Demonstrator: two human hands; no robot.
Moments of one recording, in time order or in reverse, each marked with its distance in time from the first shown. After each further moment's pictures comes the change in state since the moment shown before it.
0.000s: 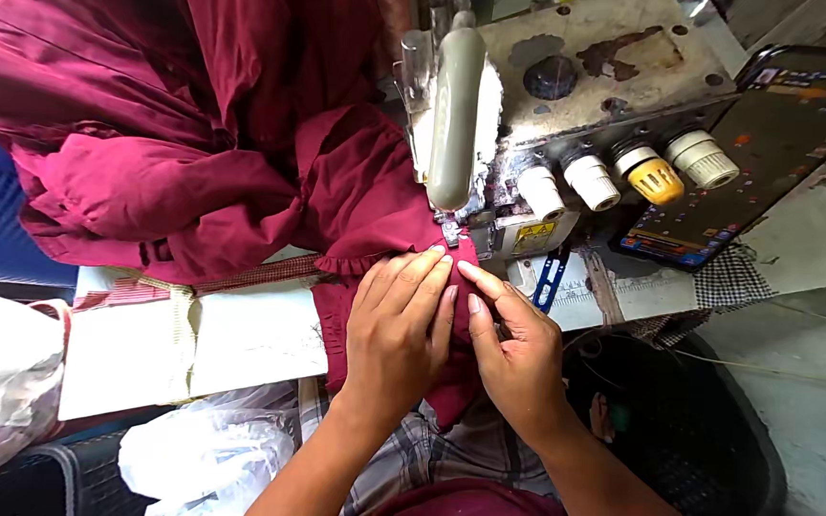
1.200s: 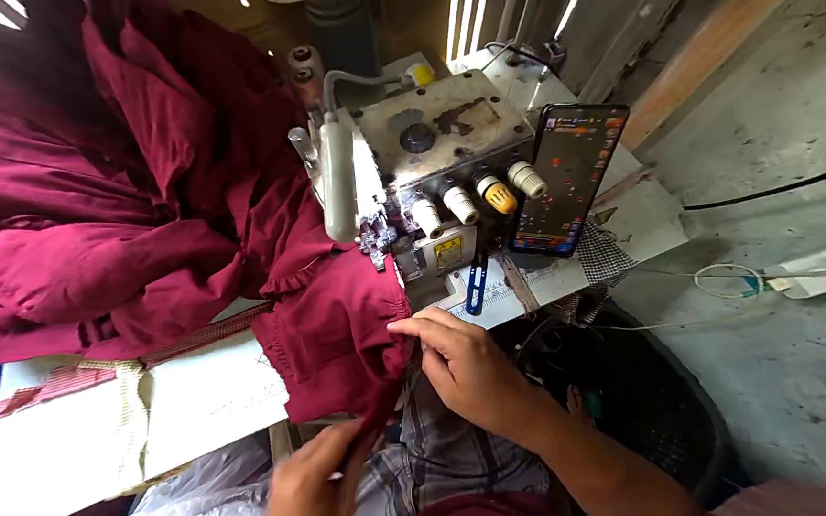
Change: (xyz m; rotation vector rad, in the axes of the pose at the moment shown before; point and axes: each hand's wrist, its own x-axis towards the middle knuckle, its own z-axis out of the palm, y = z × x) left_hand -0.120 0.001 -0.054 -0.171 -0.228 -0.207; right_hand -0.002 -0.015 -0.037 -0.133 -0.307 -0.132
